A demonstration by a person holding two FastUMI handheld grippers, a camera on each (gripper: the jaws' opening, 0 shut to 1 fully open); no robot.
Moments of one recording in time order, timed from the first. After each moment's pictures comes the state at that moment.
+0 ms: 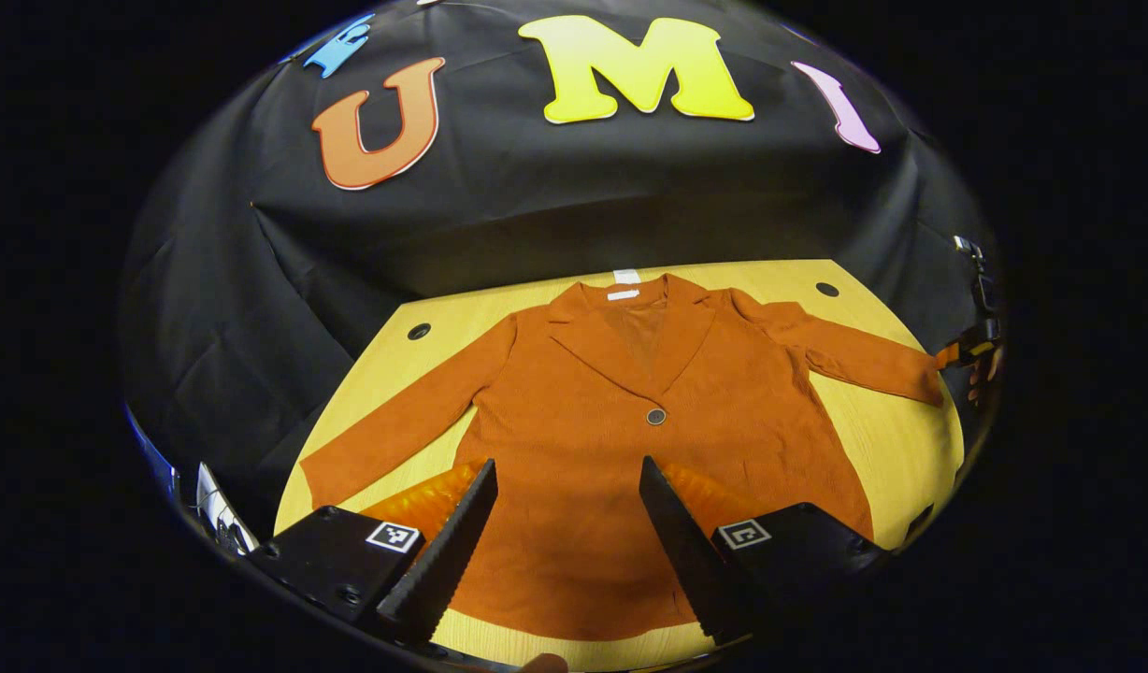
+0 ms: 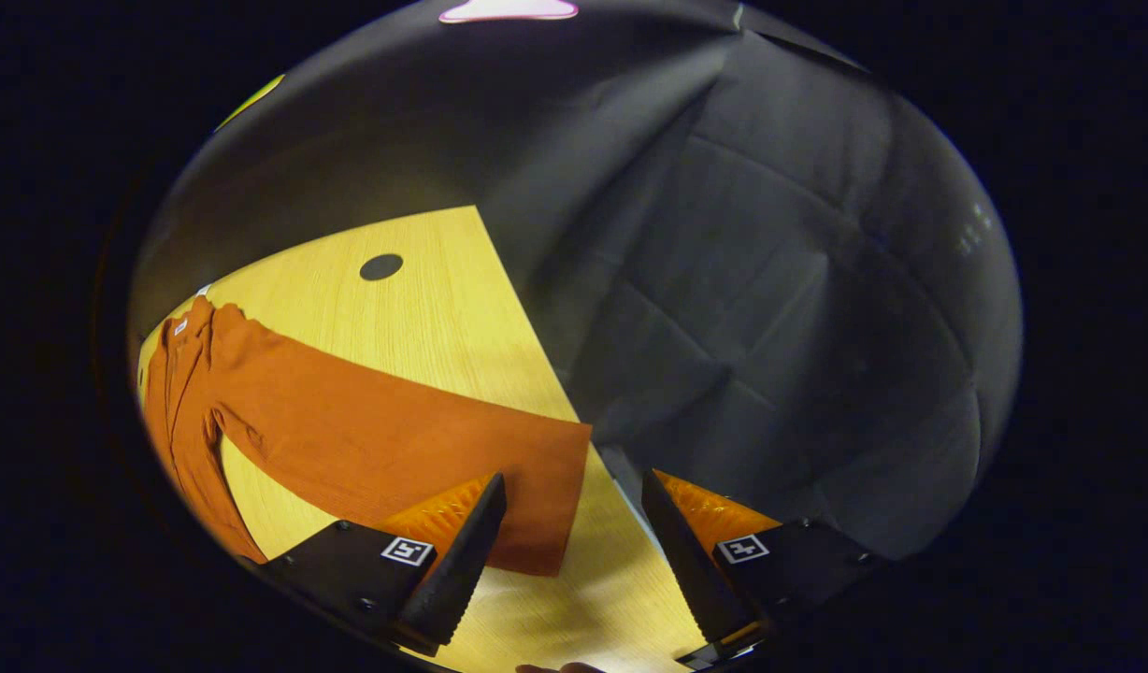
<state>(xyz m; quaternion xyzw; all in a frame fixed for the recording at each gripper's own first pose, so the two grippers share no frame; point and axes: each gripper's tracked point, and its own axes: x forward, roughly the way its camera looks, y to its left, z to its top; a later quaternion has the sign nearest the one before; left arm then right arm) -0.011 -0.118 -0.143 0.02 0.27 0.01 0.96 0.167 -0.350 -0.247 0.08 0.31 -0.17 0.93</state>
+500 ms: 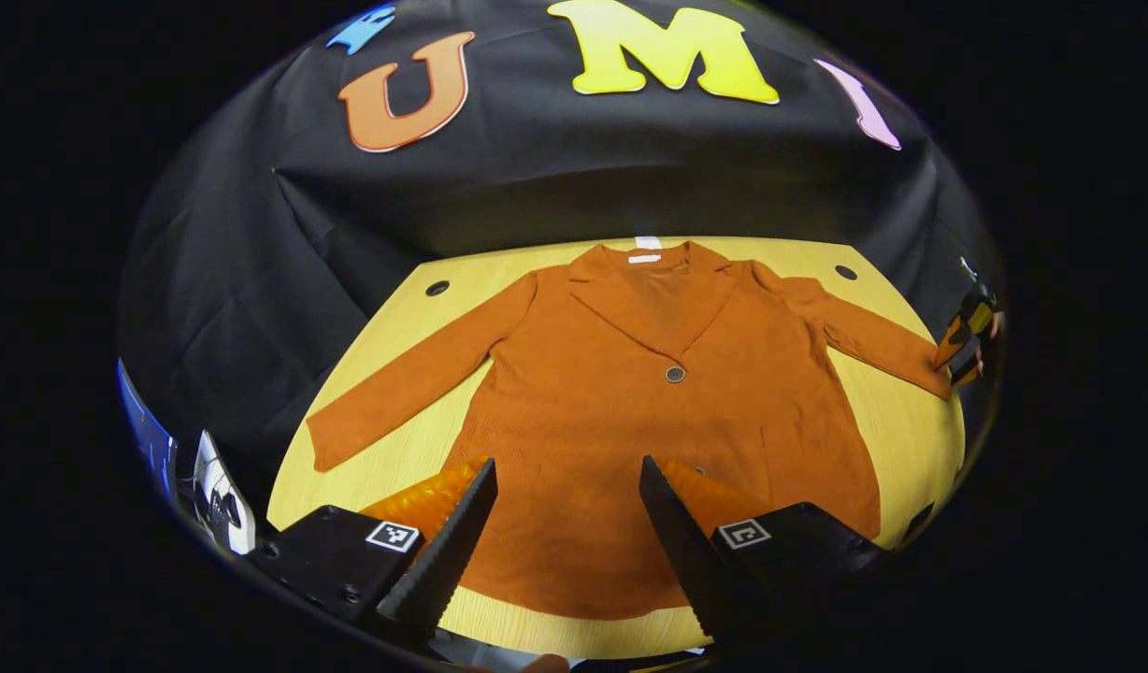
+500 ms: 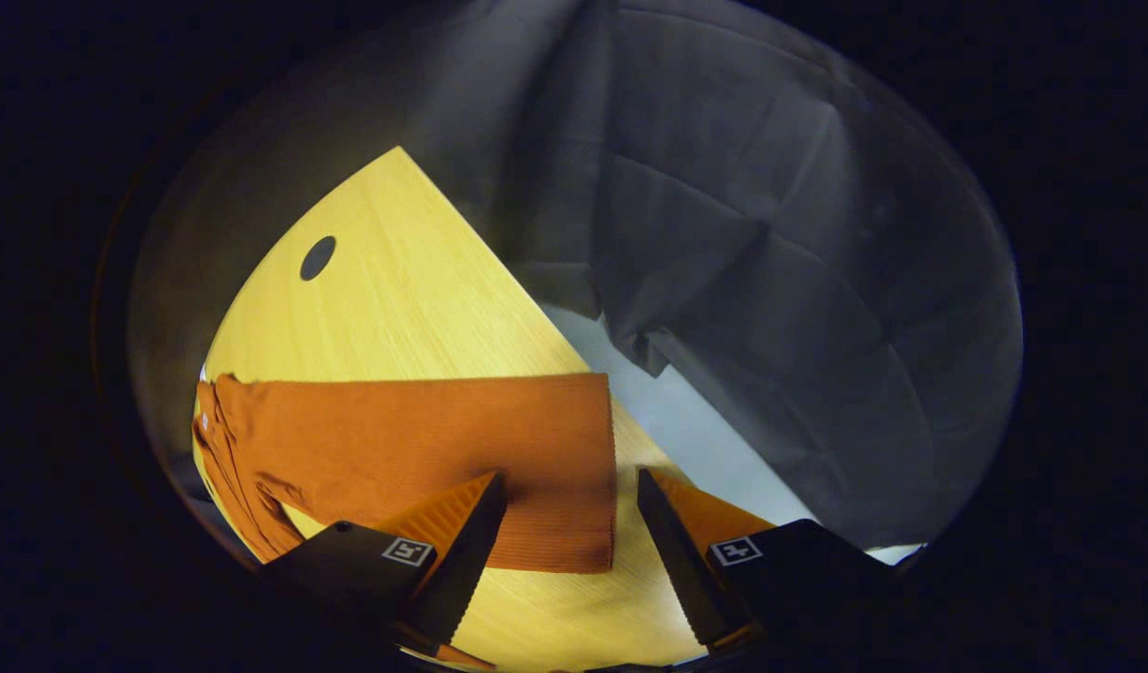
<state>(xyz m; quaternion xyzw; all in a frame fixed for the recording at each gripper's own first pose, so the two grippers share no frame) -0.036 -0.101 -0.177 -0.01 0.31 0.05 0.95 0.158 -0.353 -0.262 0.27 0.47 -0.17 0.83</state>
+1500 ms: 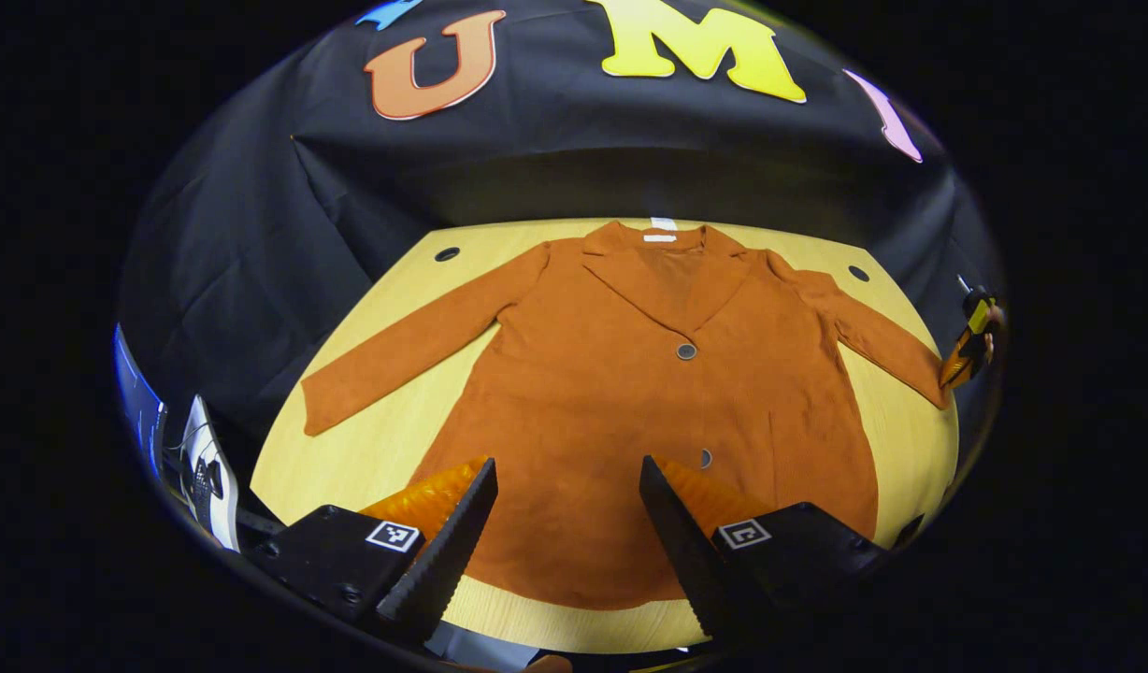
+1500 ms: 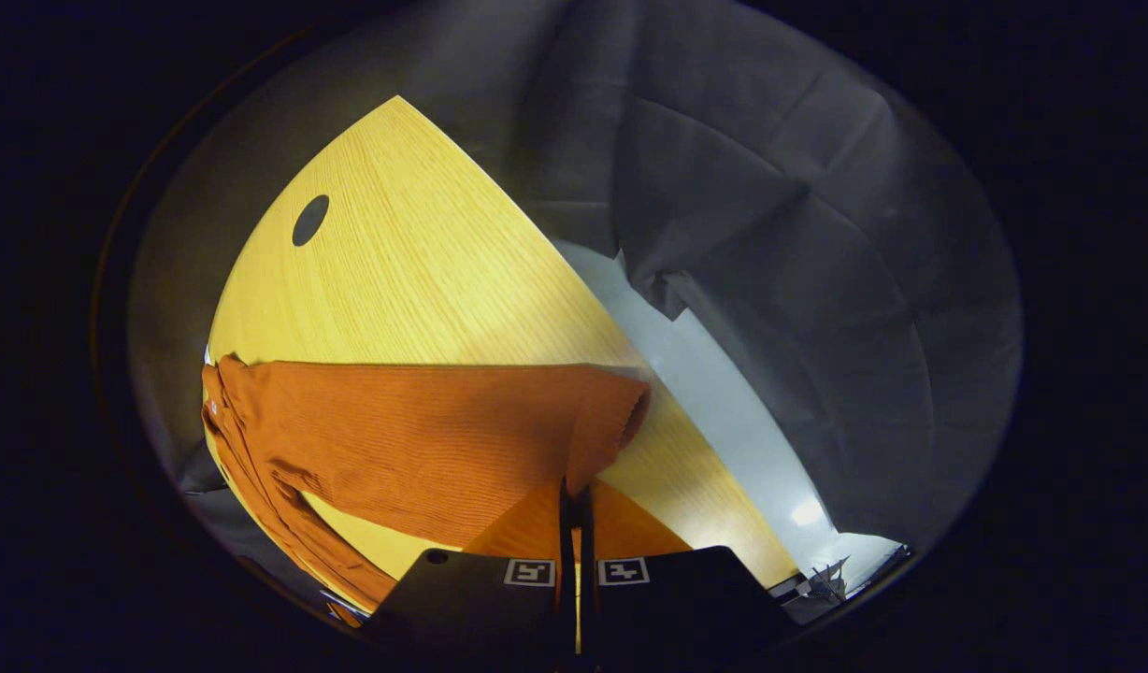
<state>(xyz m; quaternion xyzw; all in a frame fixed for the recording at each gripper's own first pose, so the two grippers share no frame) -0.042 -0.106 -0.196 -0.03 0.34 0.04 0.94 0.152 -0.330 -0.256 0.27 0.54 -0.12 0.79</state>
